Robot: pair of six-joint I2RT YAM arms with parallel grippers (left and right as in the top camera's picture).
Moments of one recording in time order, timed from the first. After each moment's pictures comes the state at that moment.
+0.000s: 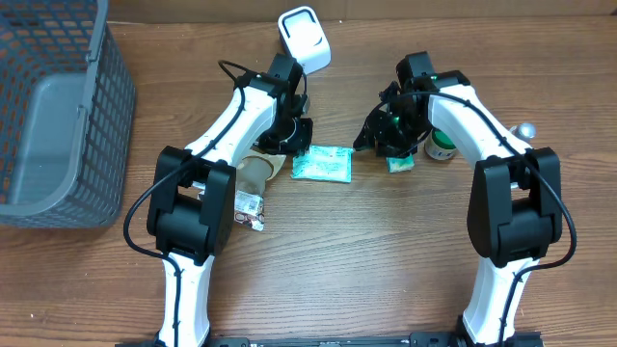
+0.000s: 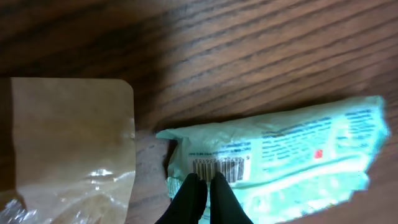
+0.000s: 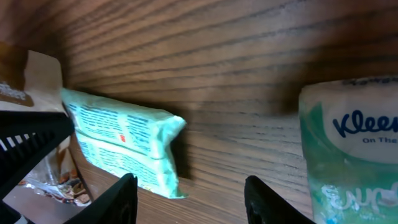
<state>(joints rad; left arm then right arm) -0.37 2.23 1.75 -0.98 0.25 -0.23 0.20 2.11 1.59 -0.95 -0.46 0.33</state>
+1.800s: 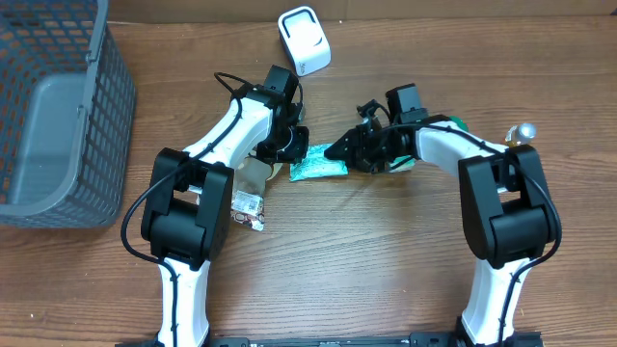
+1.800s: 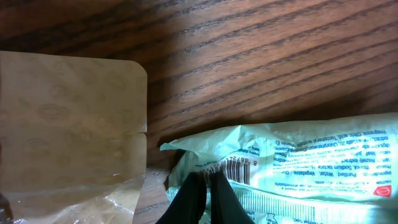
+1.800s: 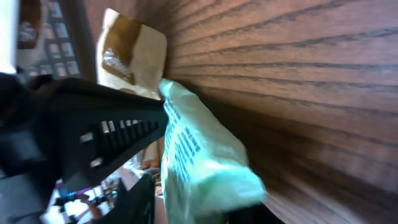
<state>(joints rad) -0.36 2.19 1.62 -0.87 0.25 -0.26 0.23 2.11 1.27 -0.35 -0.91 0.49</state>
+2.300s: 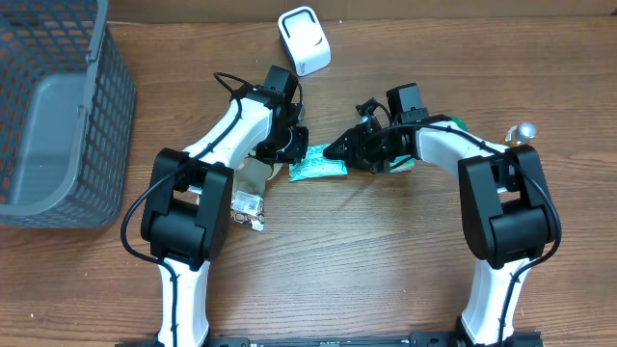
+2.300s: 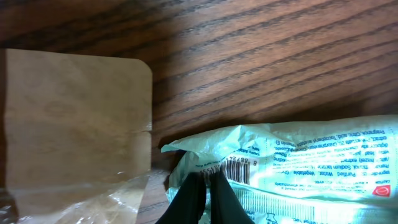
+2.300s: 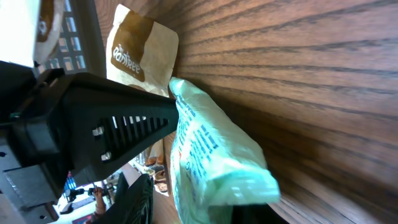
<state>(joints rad) -0.36 2.19 1.62 -0.87 0.24 -0.26 0.24 2.11 1.27 -0.33 -0.92 0.47</state>
